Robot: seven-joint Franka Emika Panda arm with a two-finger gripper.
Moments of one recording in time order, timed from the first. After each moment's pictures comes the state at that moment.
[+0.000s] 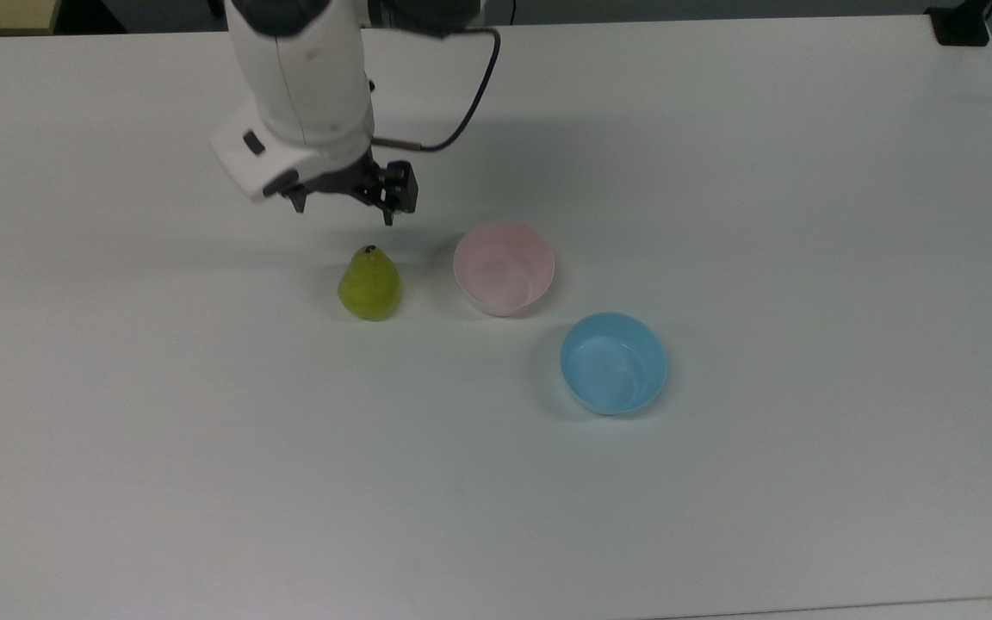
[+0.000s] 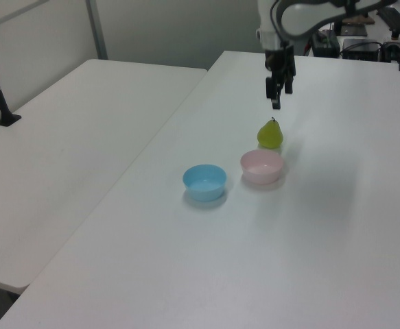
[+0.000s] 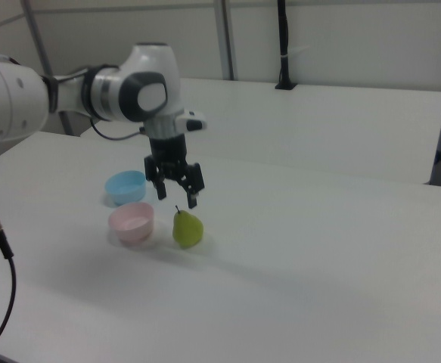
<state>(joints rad) 0.07 0.35 -0.13 -1.59 -0.03 1.81 0.04</state>
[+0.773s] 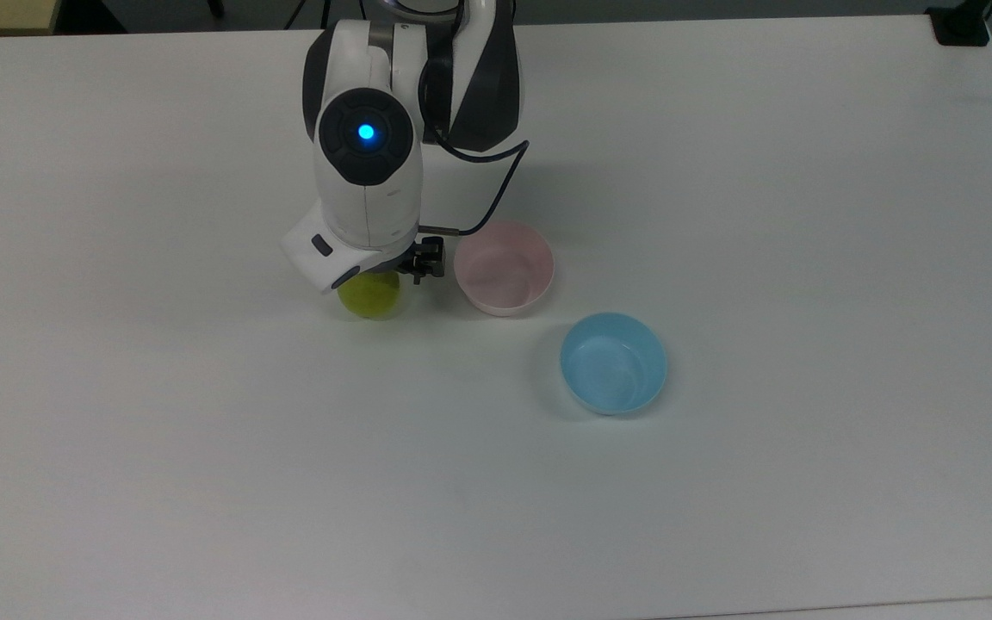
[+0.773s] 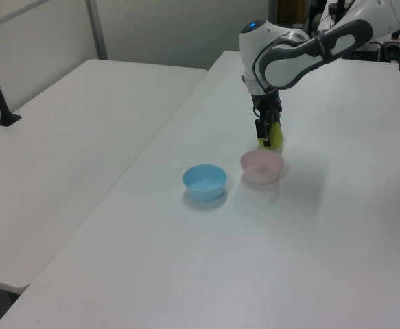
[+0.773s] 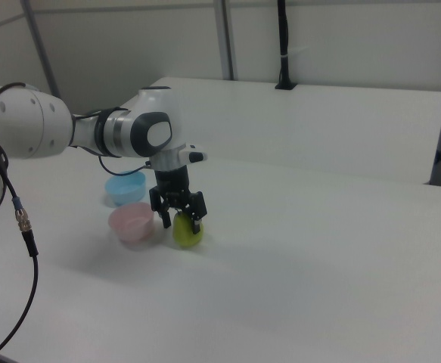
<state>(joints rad) 0.13 0.52 -0.14 -1.59 -0.07 1.94 0.04</state>
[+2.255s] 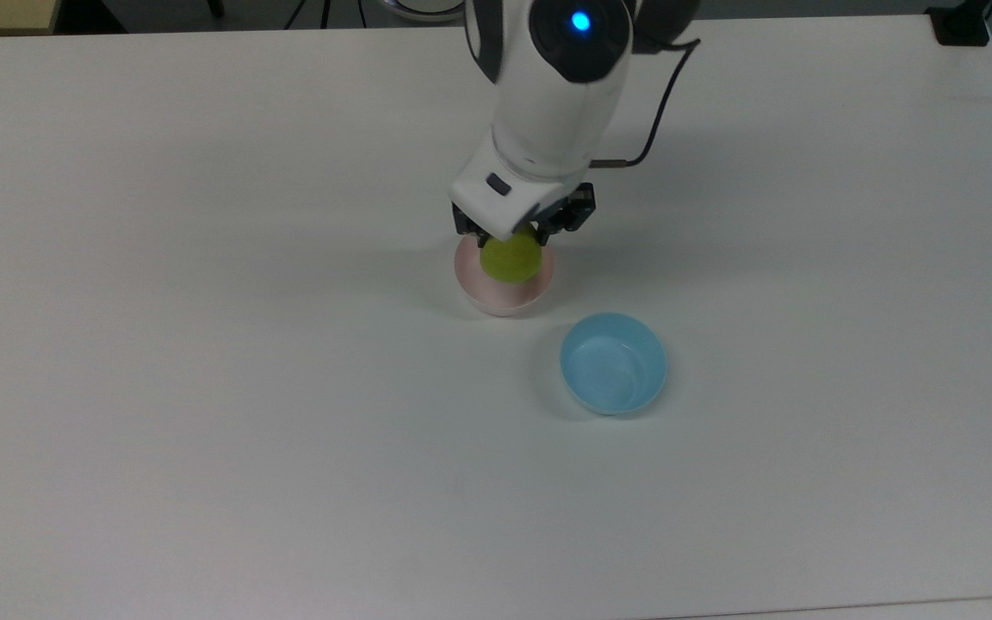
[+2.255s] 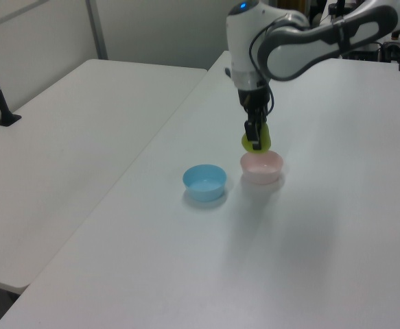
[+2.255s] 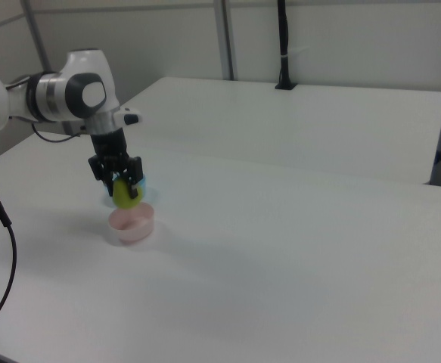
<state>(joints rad) 0.42 0.44 -0.23 -1.51 0.01 1.82 0.10</state>
